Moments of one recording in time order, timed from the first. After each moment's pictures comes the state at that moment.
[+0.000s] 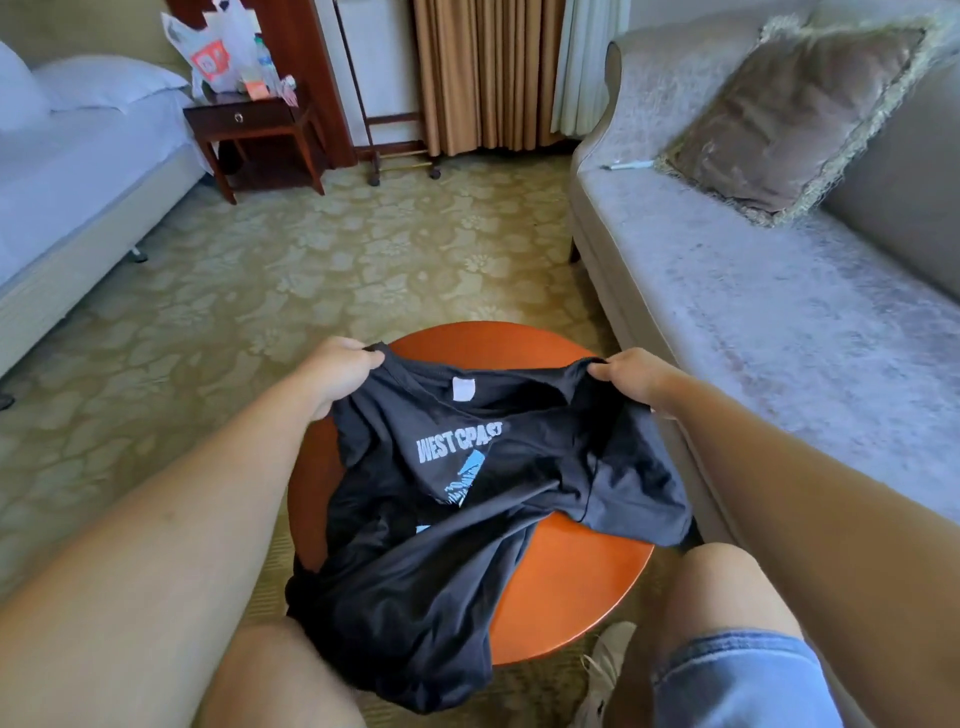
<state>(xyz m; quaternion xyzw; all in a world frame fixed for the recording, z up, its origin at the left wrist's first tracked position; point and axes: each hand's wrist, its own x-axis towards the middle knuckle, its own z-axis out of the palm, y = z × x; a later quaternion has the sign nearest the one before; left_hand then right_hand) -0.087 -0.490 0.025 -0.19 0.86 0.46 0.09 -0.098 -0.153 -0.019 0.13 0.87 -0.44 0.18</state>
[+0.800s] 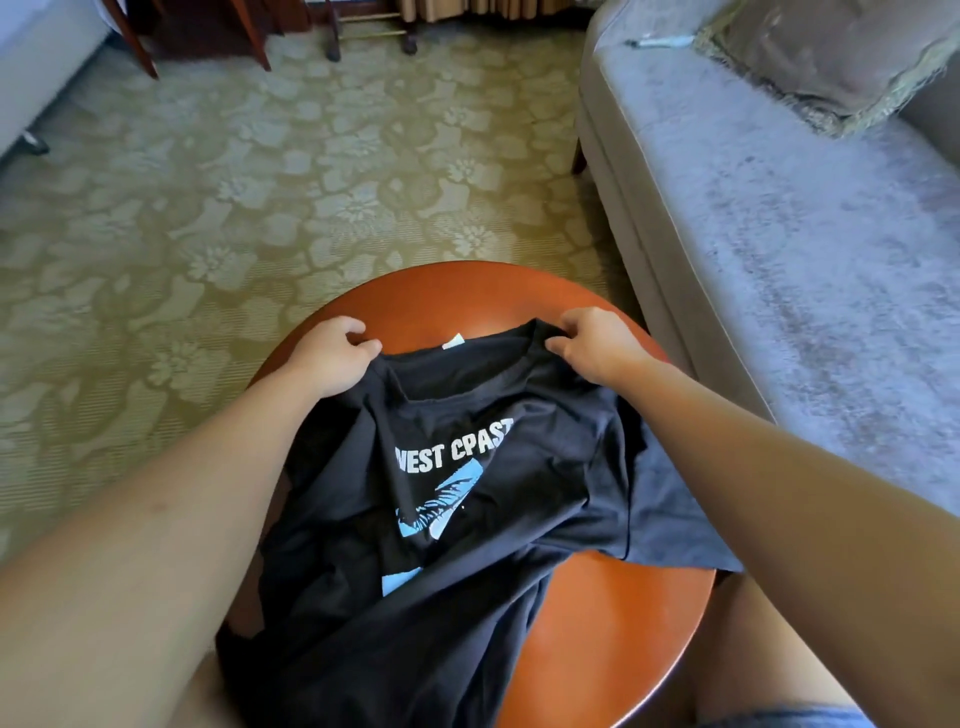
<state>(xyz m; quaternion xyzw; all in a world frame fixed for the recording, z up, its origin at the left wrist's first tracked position) -0.181 -0.498 -0.096 -0.14 0.93 0.30 0.14 -0.188 -0.204 -0.108 0.02 0.95 -0.30 0.12</state>
